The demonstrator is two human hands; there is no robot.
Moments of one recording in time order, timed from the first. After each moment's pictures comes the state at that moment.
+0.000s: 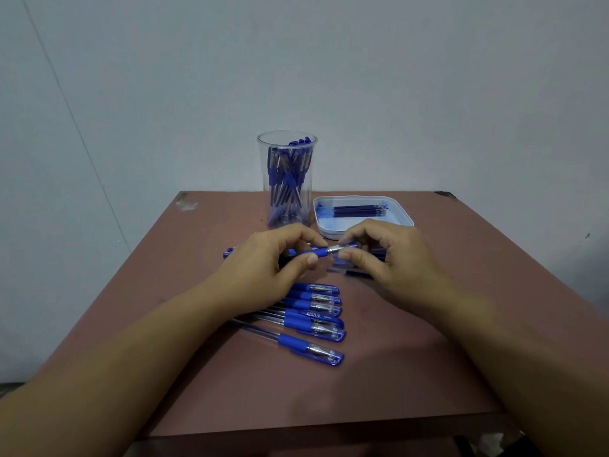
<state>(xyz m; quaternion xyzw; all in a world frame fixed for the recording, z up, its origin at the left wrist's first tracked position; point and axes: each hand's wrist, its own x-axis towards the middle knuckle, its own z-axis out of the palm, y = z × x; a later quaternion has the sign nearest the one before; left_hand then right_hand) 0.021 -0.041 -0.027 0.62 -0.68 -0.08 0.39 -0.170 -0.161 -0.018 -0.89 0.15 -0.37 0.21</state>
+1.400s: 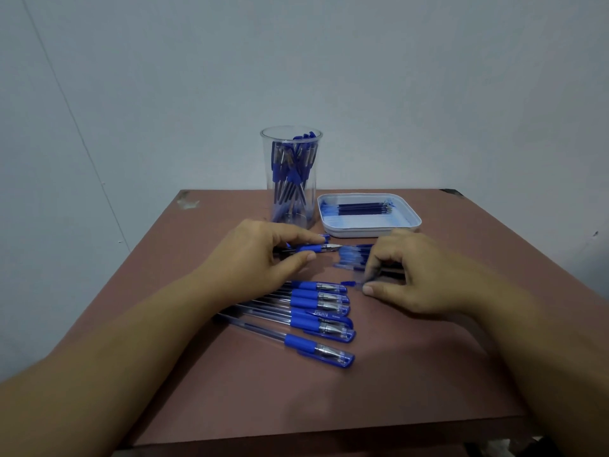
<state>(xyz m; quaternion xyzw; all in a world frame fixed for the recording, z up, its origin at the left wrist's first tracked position) 0.039 -0.042 -0.024 0.63 -0.69 -0.01 0.36 -0.193 -0.175 -0.013 -0.97 0.17 -0.16 0.12</state>
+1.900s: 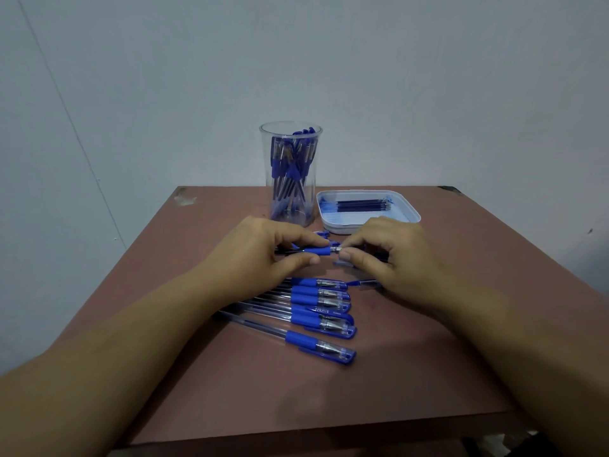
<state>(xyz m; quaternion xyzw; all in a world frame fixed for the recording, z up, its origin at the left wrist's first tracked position) 0.039 -0.043 -0.024 0.60 -0.71 -0.02 0.37 -0.165 -0.164 -0.024 -0.93 0.12 -0.33 0.12</state>
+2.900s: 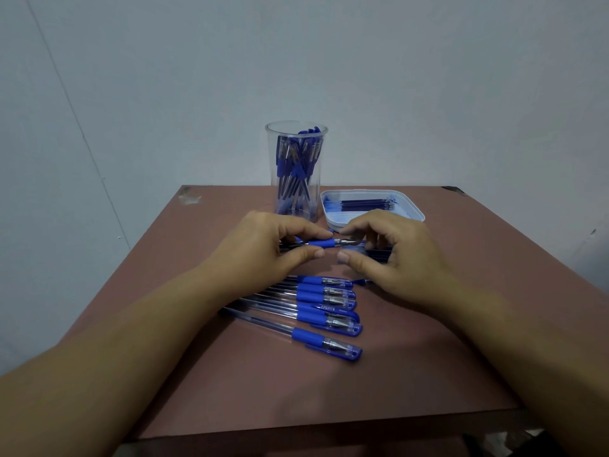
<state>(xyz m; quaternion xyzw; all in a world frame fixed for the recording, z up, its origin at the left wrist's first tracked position) 0.038 -0.043 -0.022 0.59 -0.70 -0.01 0.40 -0.161 -0.158 -0.025 -0.91 0.12 -0.38 0.14</state>
